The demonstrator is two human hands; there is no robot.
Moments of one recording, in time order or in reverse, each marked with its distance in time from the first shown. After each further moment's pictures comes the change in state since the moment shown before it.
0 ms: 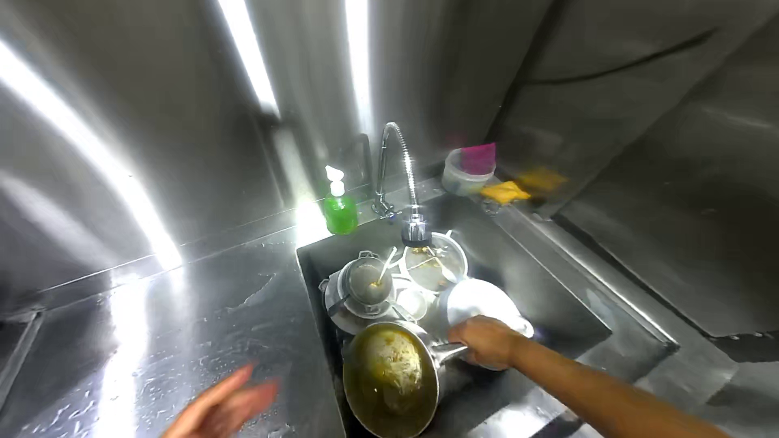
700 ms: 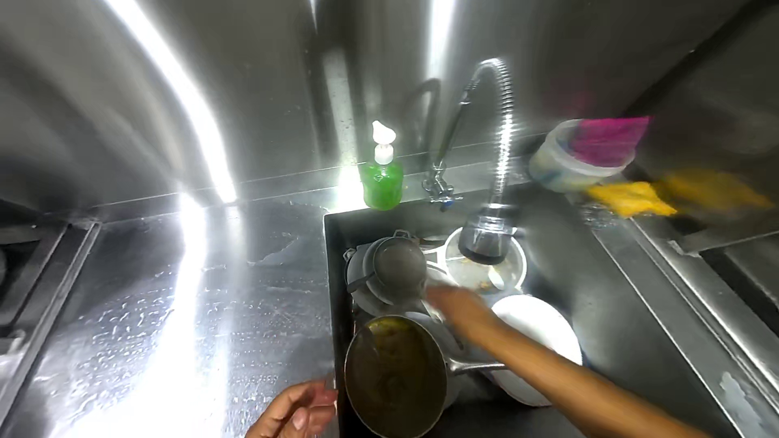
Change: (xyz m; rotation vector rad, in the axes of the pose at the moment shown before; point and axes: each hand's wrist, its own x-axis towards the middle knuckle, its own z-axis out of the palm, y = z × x) left_hand 0.011 -0.073 0.081 -0.065 0.256 -0.369; right_hand 0.088 -0.033 -0.062 0.214 0.232 0.013
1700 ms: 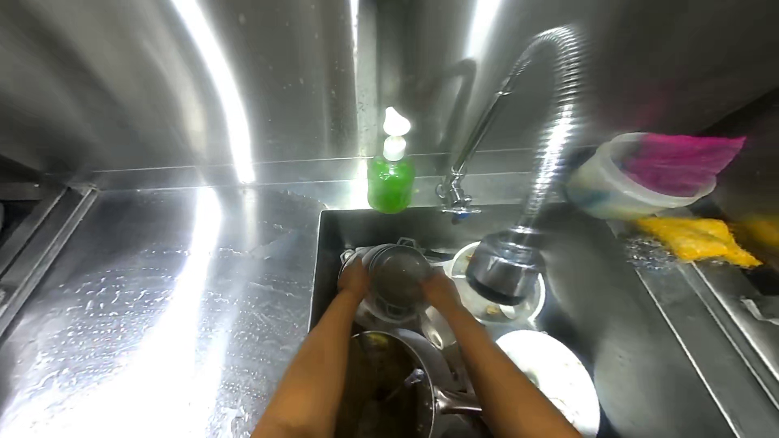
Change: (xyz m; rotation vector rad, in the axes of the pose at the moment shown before) left_hand 0.310 -0.071 0.068 0.970 0.124 -0.467; right_hand 0.110 0.033 0.017 0.440 0.069 0.475
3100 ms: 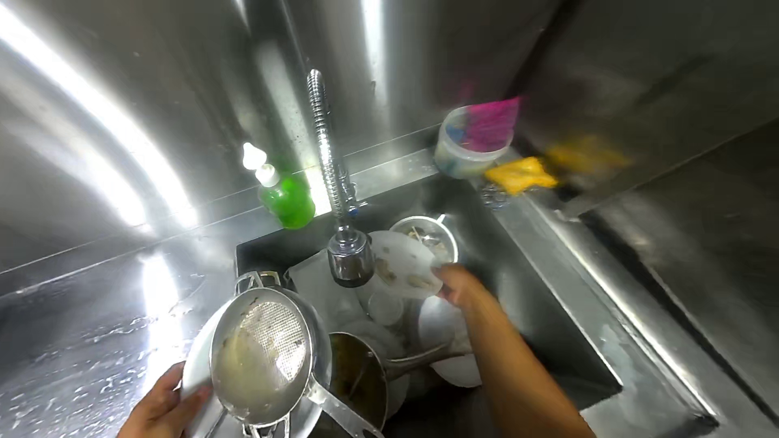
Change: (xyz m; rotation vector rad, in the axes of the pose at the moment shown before) left_hand -0.226 -0.078 -0.101 -0.540 0.183 0.193; right_hand -0.045 0.128 -0.083 1.107 0.110 0.332
